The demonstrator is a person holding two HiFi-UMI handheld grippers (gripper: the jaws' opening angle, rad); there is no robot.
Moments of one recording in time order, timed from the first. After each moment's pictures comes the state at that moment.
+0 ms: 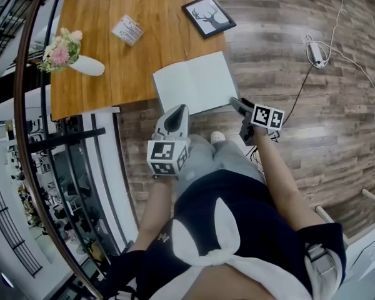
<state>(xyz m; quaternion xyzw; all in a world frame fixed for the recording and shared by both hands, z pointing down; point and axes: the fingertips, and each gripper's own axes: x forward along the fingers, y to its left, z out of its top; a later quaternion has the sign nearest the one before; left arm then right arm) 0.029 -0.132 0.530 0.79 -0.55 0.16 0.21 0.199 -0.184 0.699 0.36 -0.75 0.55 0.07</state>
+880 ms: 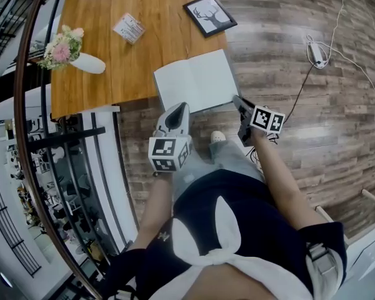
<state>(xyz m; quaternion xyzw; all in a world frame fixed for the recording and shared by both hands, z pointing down) 0.026 -0.131 0.540 0.79 -0.56 0.16 0.22 0.190 -0.183 0.675 0.37 -0.77 0.52 0.04</state>
